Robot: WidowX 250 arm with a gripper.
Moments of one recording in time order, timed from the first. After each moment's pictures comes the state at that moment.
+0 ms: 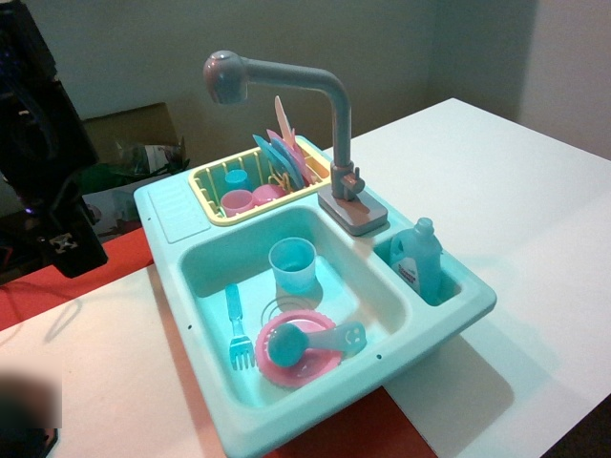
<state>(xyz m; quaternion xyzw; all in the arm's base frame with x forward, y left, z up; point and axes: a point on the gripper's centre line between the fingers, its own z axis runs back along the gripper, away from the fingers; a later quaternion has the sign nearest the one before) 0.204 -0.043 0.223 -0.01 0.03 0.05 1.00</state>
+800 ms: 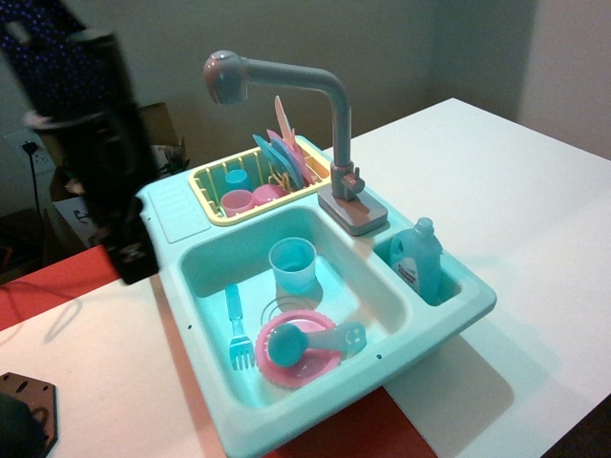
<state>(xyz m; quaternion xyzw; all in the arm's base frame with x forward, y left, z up) 0.239 -0.055 0.206 -0.01 0.05 0.05 1.00</state>
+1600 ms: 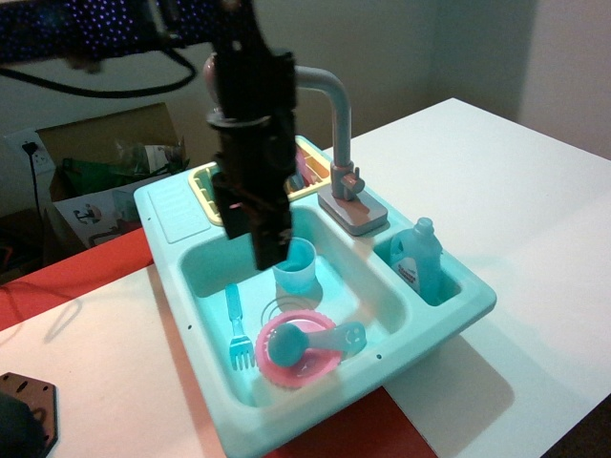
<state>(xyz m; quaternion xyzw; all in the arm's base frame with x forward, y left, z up) 0.325 -0.070 0.179 -0.04 0.07 0.07 0.99</state>
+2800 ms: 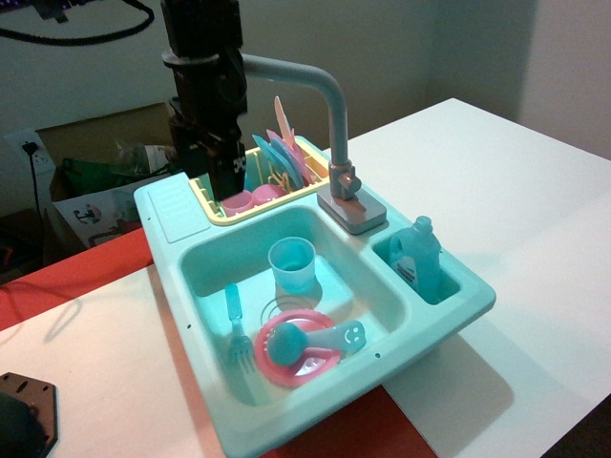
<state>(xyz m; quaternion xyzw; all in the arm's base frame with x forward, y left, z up) 0.316 0.025 0.209 0.00 0.05 0.15 0.99</state>
